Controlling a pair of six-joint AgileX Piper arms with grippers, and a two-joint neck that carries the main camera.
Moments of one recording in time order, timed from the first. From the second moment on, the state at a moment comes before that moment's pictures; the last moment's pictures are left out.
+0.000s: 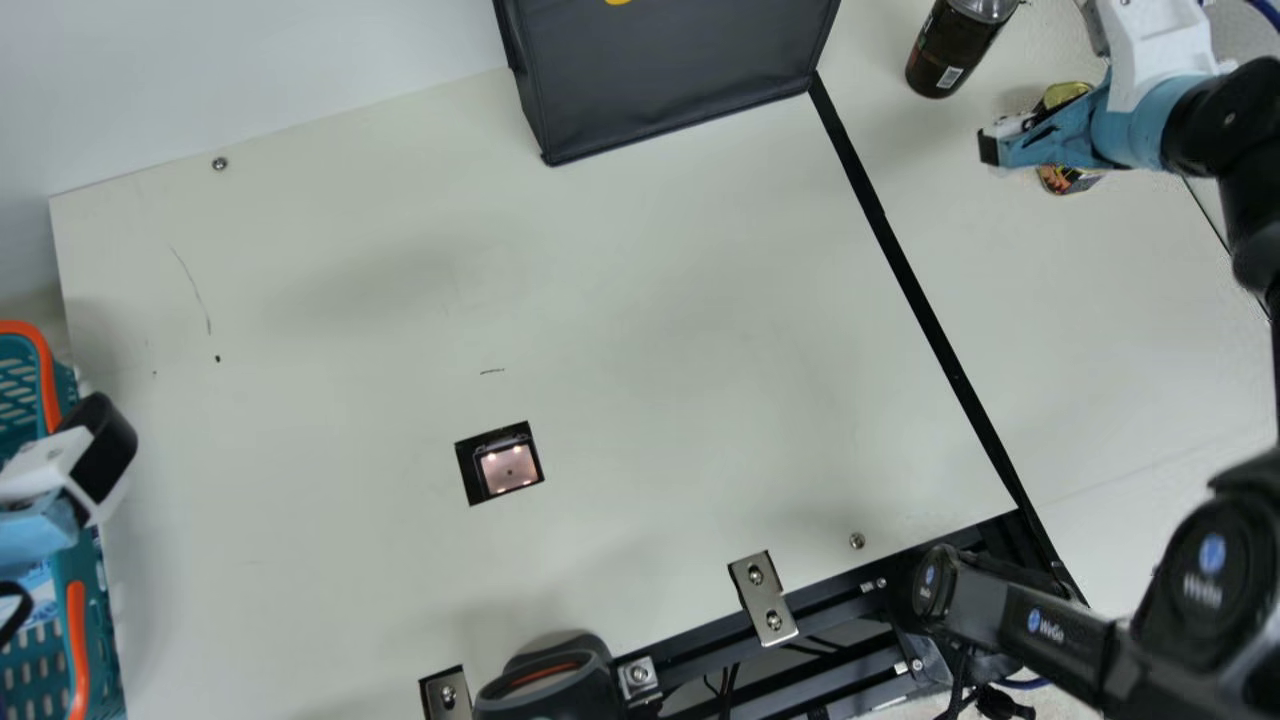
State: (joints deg) left arm -8.2 53.3 -60.3 -2.7 53.9 -6.4; right arm -36.0 80.2 -61.1 10.0 35.3 -38.4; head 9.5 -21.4
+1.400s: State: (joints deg) left arm -1.6 43.3 -68.9 -1.5 69.5 0.0; right arm 0.7 42.4 -69.9 -0.6 69.6 0.0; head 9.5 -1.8
